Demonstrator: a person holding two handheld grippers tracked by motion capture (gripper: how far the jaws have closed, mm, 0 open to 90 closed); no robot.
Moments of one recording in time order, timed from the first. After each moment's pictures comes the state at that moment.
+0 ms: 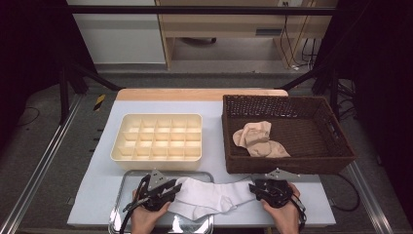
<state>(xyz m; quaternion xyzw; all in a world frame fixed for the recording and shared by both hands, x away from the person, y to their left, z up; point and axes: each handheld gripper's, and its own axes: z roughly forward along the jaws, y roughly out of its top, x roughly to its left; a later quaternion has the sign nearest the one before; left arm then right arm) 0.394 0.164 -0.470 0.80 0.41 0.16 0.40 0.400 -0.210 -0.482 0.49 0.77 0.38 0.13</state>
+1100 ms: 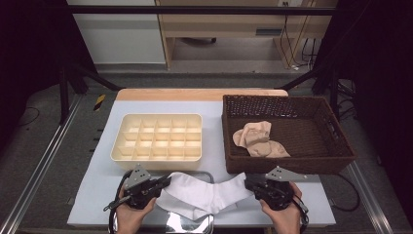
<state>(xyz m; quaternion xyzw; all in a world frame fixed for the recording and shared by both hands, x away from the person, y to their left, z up) 0.387 0.201 -0.431 0.77 0.39 0.15 0.47 0.377 -0.191 -0.429 0.45 0.76 0.46 0.12</state>
